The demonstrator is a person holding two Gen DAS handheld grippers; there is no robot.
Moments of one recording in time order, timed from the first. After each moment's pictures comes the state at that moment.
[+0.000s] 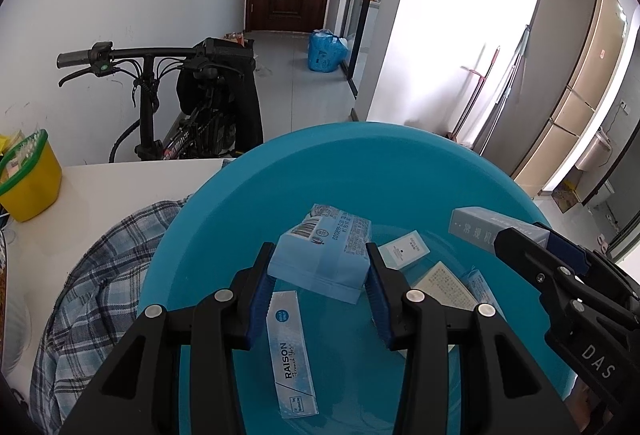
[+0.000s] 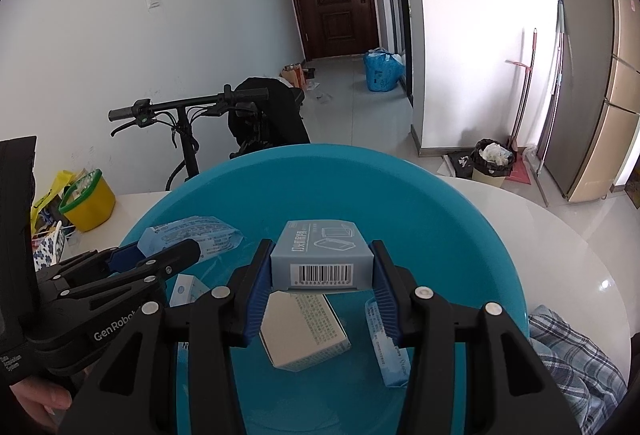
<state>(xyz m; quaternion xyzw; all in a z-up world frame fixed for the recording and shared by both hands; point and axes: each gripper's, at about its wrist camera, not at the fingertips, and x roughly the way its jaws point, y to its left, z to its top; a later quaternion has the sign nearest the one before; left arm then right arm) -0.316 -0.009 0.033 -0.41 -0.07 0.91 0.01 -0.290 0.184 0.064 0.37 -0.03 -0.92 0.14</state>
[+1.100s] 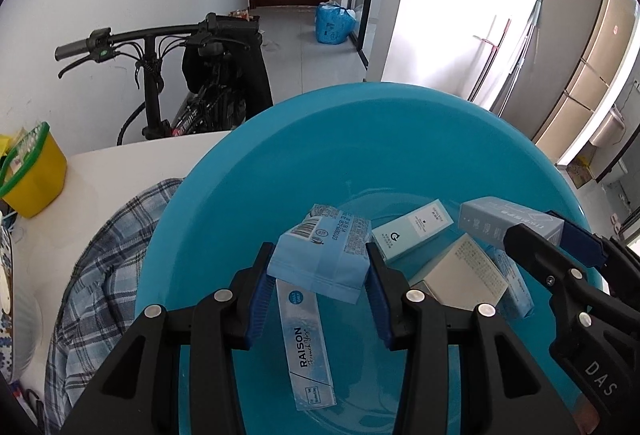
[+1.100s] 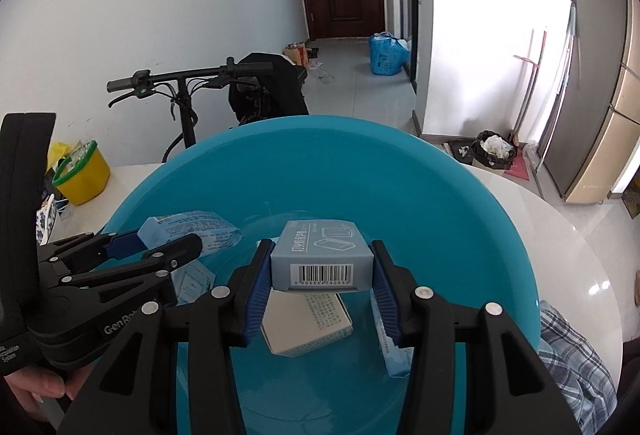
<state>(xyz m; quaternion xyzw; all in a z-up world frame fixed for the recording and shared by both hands) -0.322 -0.007 0.014 -0.46 -0.05 0.88 0.00 -0.293 0.174 0.051 0.40 0.00 -0.91 0.14</state>
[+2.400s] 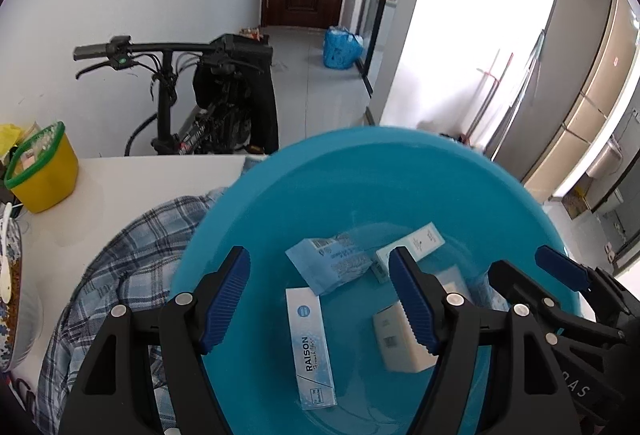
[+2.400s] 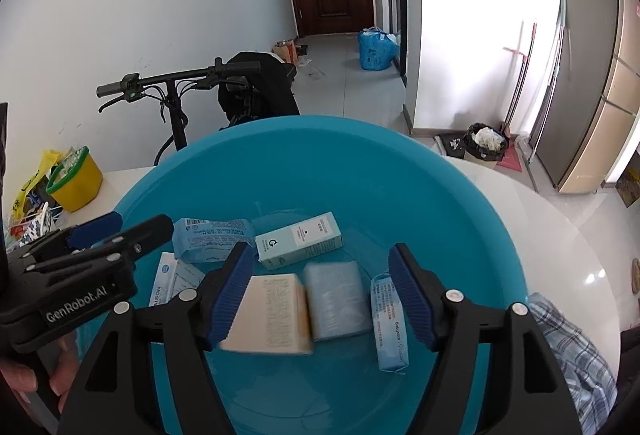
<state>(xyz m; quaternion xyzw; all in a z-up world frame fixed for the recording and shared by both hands) -0.309 -0.021 0.042 -0.41 -0.08 0.91 -0.02 -0.293 0.180 0.056 0.40 0.00 -0.91 0.13</state>
